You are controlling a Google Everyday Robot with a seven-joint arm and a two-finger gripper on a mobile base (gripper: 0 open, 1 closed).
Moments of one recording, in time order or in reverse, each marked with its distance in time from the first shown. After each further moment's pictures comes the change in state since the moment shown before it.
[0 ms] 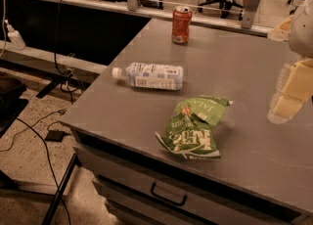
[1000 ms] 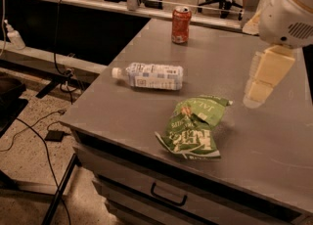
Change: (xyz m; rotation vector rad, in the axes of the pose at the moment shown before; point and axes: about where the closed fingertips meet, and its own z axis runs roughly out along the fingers) arm -0.039 -0.023 0.019 -0.034 -0.032 -0.056
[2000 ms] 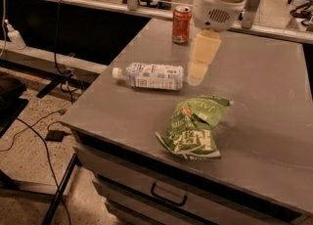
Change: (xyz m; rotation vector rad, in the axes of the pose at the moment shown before) arm -0.095 -0.048 0.054 -0.052 -0.014 -0.076
